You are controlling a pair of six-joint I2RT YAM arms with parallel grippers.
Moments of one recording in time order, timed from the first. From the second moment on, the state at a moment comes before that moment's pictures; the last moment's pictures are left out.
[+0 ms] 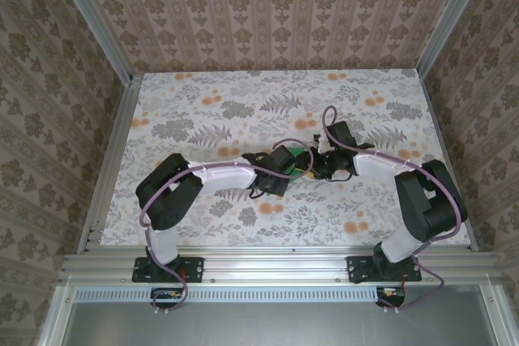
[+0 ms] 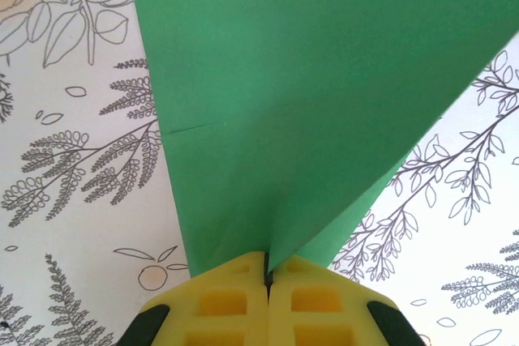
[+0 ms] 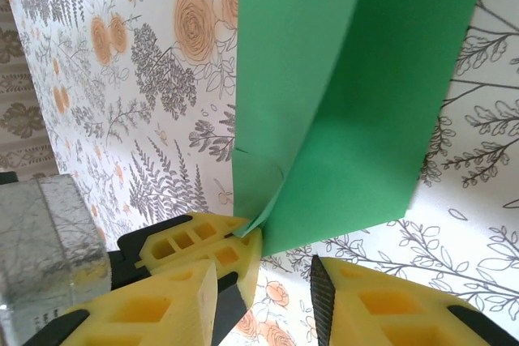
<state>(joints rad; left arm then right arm) -0.99 1.86 1.13 -0.44 -0.09 -0.50 0.33 1.59 0.82 -0.22 -0.58 0.74</state>
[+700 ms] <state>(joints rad) -0.87 1.80 0.98 -0.21 0.21 -0.54 0.33 1.56 0.77 -0.13 -0.60 0.76</state>
